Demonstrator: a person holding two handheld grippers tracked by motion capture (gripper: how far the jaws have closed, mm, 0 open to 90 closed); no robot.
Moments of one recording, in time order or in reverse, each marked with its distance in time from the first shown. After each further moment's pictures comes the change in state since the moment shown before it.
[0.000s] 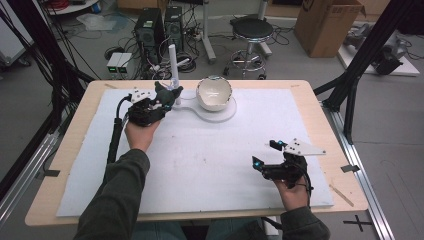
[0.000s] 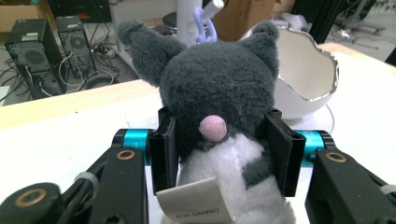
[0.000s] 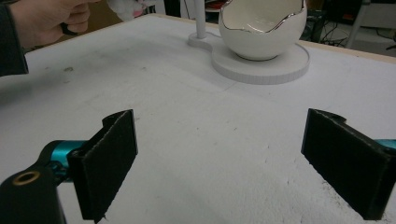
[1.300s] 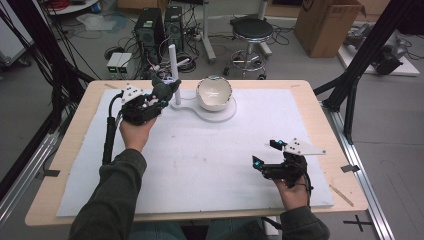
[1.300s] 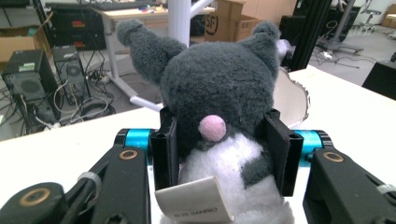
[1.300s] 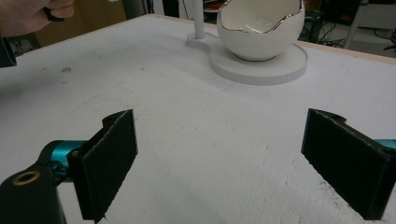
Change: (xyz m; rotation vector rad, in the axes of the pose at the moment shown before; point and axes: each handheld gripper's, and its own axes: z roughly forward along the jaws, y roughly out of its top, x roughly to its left) left arm 0.000 0.014 -0.024 -0.105 -0.032 0.011; right arm 0.000 0.000 0.000 -0.001 -0.005 0.001
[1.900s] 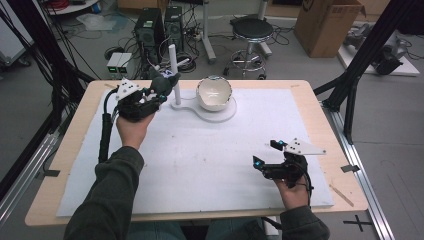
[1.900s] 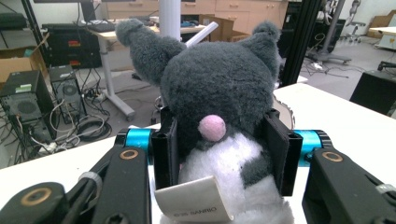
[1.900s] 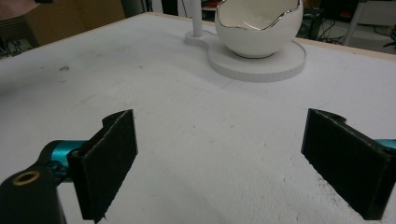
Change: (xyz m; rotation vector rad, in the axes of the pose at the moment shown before) left arm -0.004 0.022 -0.011 -0.058 -0.029 0.035; right arm -0.003 -0.001 0.000 0.004 -0.003 0.003
